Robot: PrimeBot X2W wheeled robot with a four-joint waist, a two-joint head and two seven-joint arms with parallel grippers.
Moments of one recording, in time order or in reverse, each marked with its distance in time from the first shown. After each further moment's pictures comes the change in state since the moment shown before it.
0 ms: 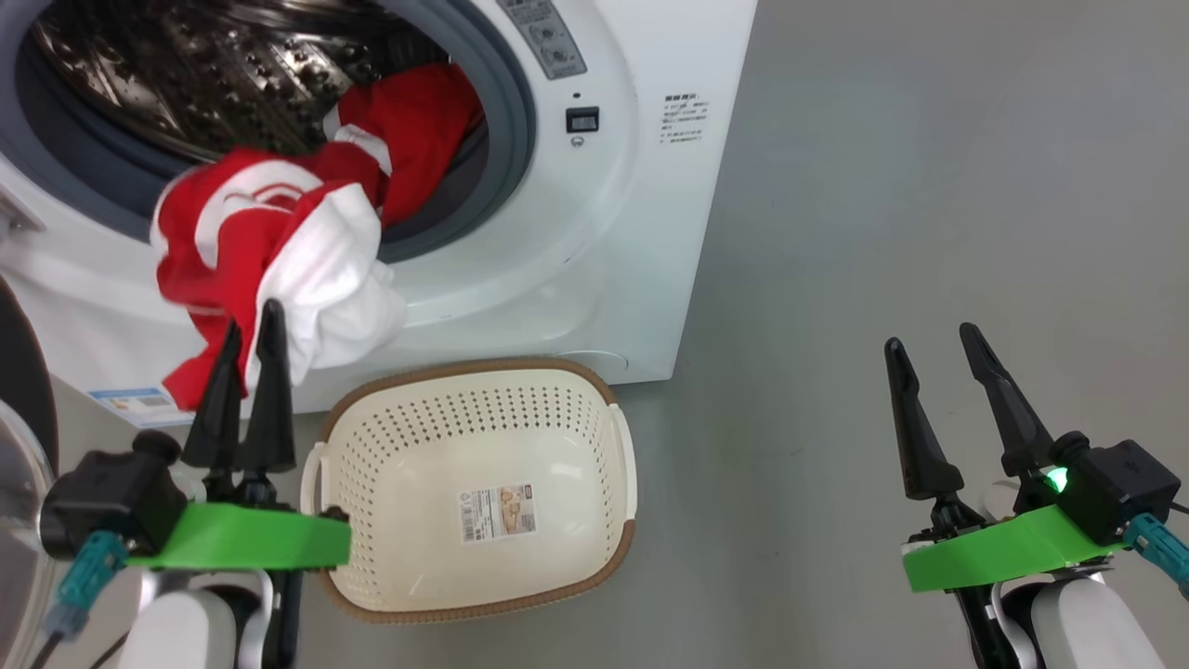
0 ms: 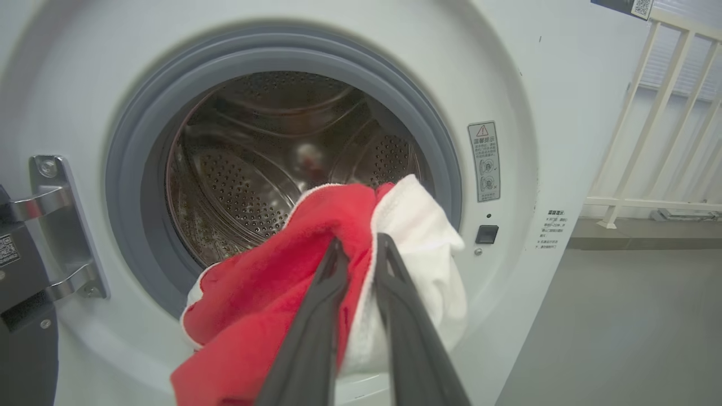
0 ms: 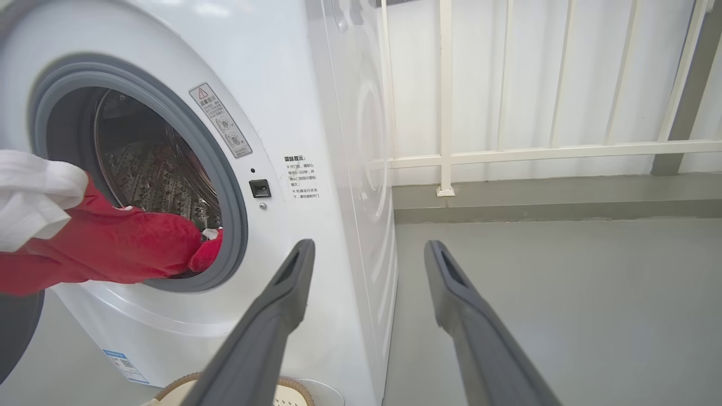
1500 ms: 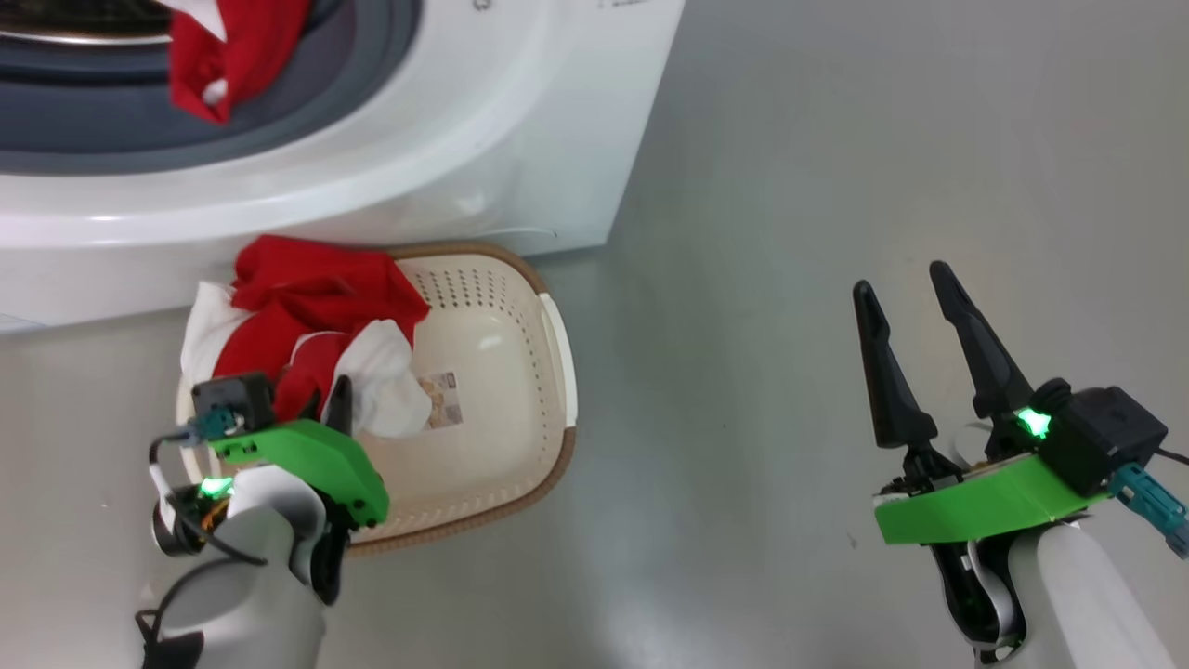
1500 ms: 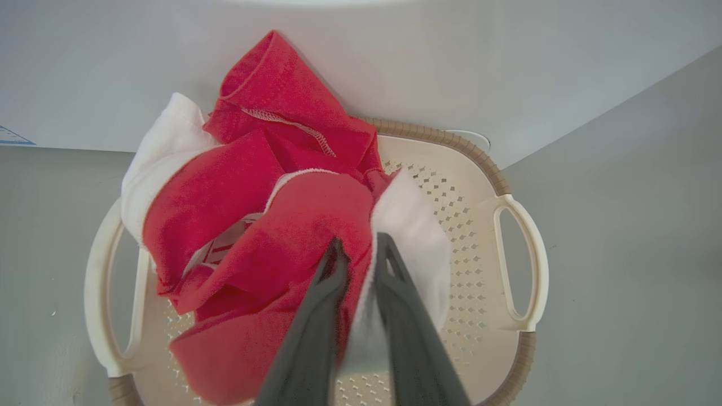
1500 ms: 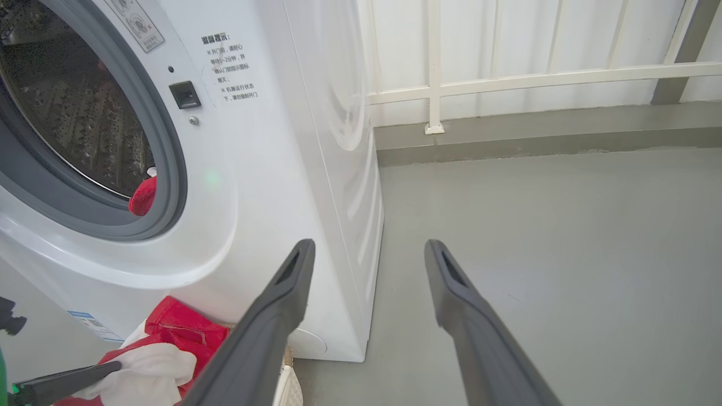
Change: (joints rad) left arm -0.451 -0.044 -0.142 1.059 -0.185 -0.034 0.018; right arm -0.097 0.000 0.056 -0.007 0.026 0.000 0.000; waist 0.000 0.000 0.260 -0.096
